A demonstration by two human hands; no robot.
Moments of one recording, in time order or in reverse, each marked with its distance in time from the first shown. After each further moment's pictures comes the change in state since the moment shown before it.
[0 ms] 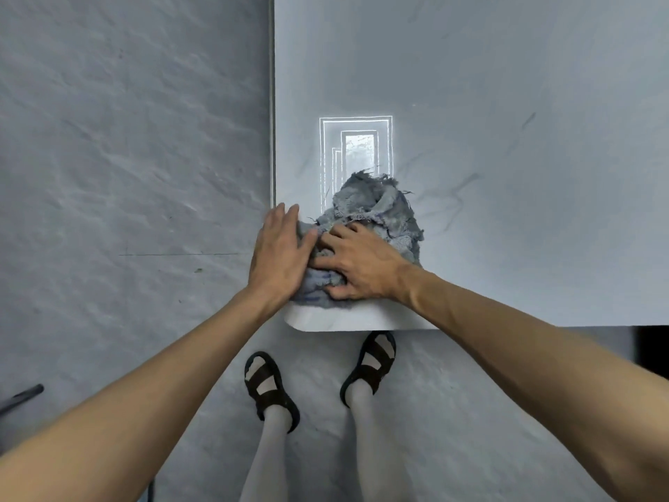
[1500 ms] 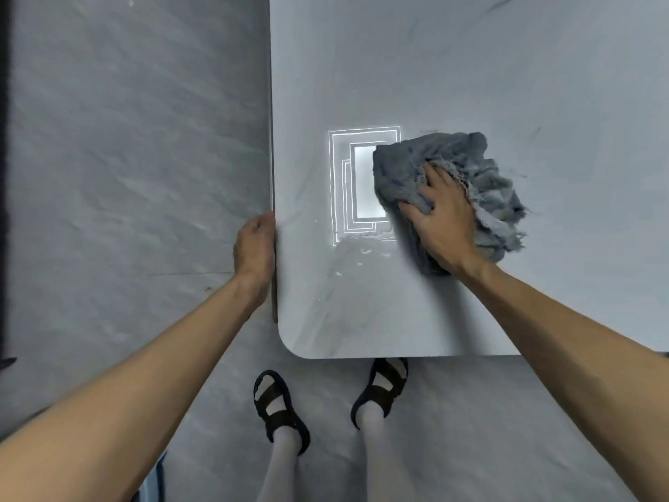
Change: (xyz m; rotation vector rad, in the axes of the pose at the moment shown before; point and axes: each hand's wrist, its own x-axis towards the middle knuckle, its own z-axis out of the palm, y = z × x) left_hand 0.052 -0.010 -0.009 -0.779 0.232 -0.506; right_hand -0.040 0.095 -0.026 0.416 0.459 0.928
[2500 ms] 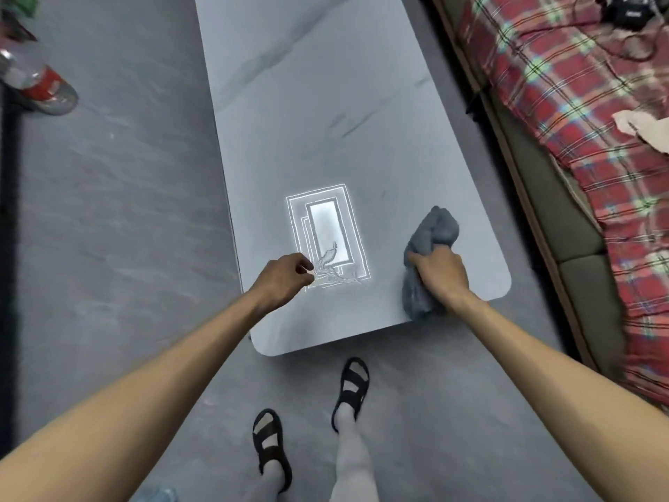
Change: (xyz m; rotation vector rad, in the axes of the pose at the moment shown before) left_hand -0.235 0.160 0.003 0.834 -0.566 0.466; right_hand -0.148 -0.027 -0.266 0.292 -0.027 0.686
